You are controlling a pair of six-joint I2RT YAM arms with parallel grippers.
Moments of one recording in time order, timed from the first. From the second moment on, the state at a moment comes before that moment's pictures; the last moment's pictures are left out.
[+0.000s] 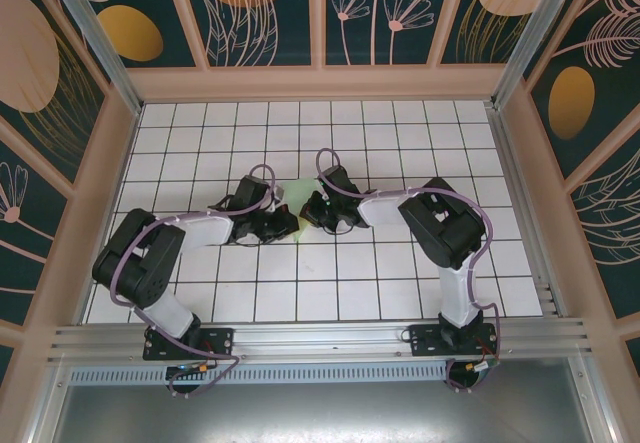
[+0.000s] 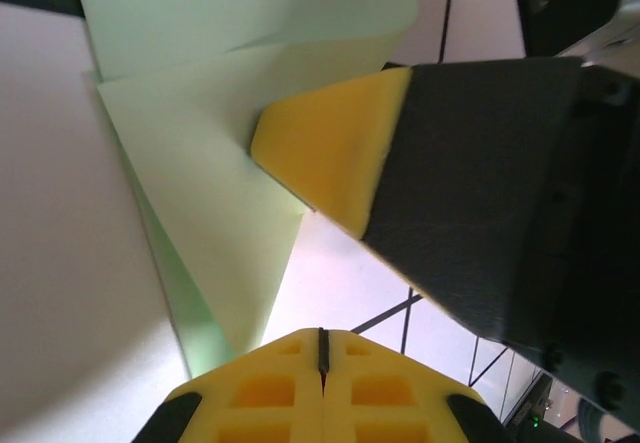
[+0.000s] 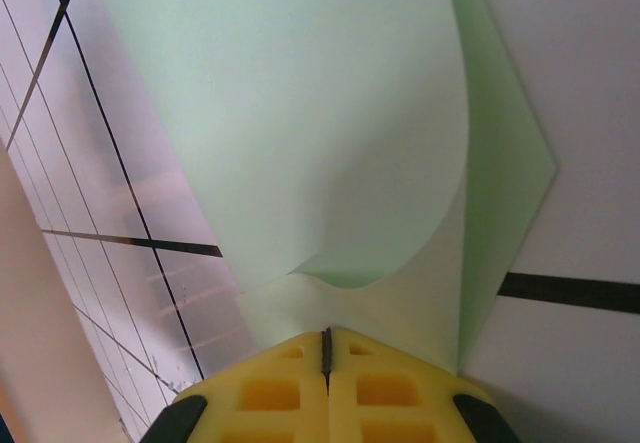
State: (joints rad) left arm -0.49 1.65 0.70 0.03 0.55 -0.86; right arm 0.73 1.99 1.06 0.10 -0.36 1.18
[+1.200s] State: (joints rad) left arm -0.51 1.70 0.67 0.05 0.52 -0.85; right arm 0.67 1.93 1.08 0.03 -0.39 0.90
